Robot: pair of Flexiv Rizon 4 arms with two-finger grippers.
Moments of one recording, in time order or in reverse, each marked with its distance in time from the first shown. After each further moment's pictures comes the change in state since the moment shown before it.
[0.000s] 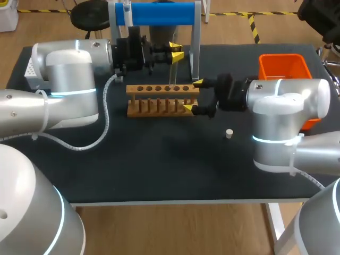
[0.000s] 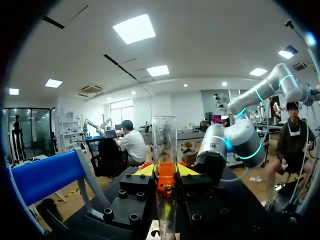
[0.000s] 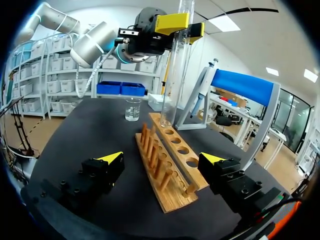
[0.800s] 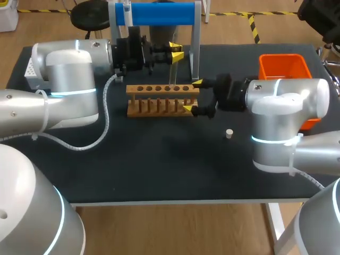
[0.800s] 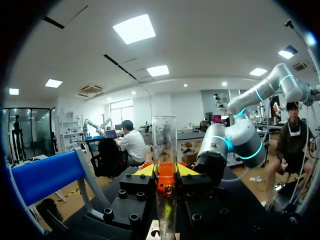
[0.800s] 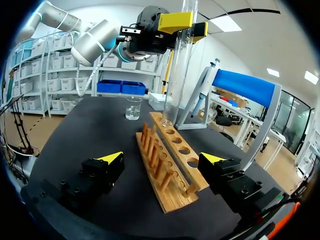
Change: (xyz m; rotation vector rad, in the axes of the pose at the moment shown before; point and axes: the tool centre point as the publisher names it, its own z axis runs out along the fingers) left arm 0.000 0.000 0.000 0.000 0.000 0.000; right arm 0.001 0.000 0.001 0.009 0.000 -0.012
